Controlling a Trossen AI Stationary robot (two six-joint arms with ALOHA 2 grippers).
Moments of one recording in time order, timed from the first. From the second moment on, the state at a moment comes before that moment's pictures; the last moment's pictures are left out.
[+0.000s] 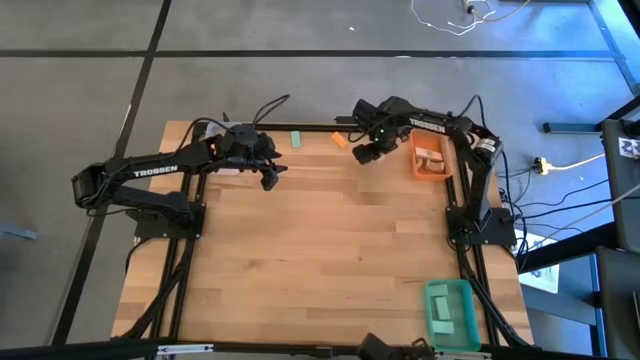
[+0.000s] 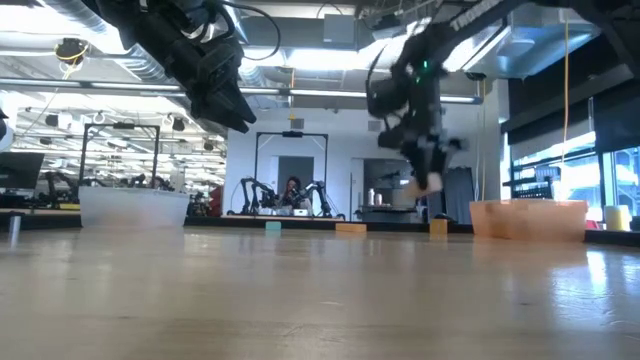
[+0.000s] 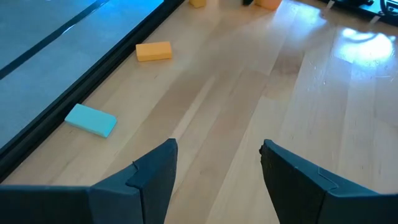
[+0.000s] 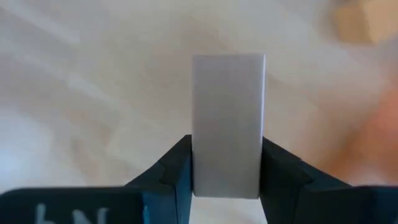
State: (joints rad) left arm 0.46 1.12 0.75 -0.20 0.03 -0.09; right arm -0.63 1.92 1.53 -1.17 0.01 0.41
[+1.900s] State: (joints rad) left arm 0.55 1.13 0.78 -0.18 -0.04 -0.20; right arm -0.76 1.65 1.41 -1.17 0.09 0.40
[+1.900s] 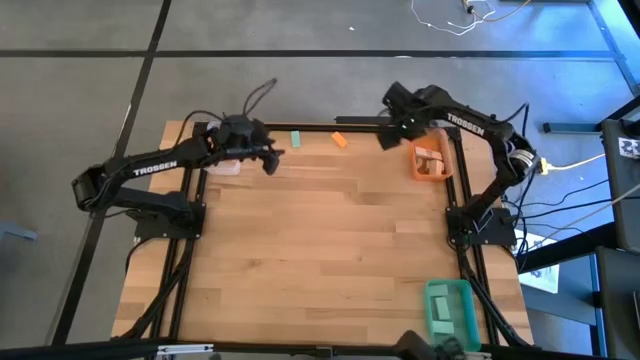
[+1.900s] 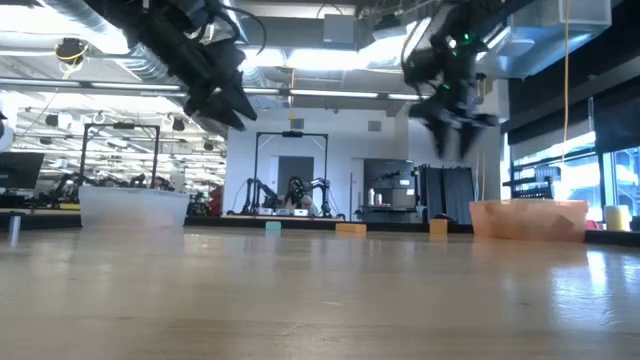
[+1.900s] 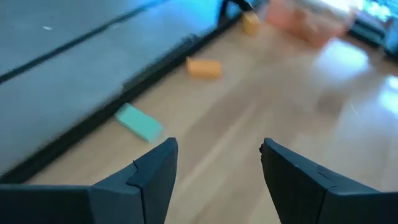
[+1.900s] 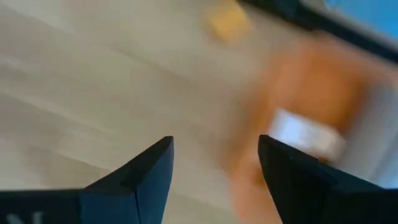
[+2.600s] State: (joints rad) left arm 0.66 1.41 1.12 -0.35 -0.04 -0.12; right arm -0.64 1.84 1.45 -0.48 -0.13 0.36
